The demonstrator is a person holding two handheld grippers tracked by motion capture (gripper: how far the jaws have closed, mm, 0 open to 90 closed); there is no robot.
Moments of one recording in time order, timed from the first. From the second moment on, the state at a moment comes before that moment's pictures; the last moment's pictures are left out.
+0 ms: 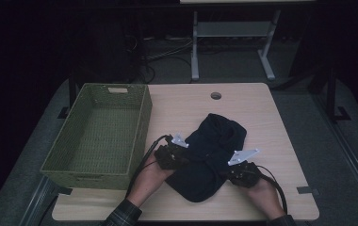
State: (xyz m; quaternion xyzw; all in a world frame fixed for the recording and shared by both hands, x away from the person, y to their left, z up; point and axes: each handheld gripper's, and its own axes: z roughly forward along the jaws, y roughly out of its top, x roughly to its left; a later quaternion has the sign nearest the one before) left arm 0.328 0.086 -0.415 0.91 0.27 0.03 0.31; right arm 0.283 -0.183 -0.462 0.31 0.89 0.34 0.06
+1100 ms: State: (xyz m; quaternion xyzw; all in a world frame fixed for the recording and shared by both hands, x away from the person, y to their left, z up) left arm 0.320 0.069 -0.448 0.93 0.25 0.00 0.27; right arm 0.274 -0.234 -0.461 0.33 0.89 0.32 0.07
